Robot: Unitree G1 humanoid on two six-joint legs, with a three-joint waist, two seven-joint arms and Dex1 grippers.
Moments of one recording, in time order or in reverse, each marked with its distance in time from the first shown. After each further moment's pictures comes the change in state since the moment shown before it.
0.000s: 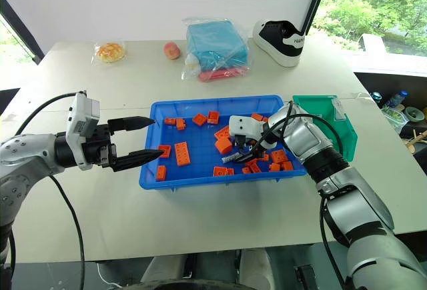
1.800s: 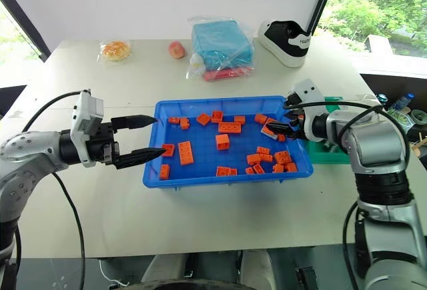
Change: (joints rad) left arm -0.019 -0.018 -0.029 0.018 0.038 -0.015 -0.014; right arm 0.242 -0.075 -0.584 -0.493 0.376 0.847 -0.648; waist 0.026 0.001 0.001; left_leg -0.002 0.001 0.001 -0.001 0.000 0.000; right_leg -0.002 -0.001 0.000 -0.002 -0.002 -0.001
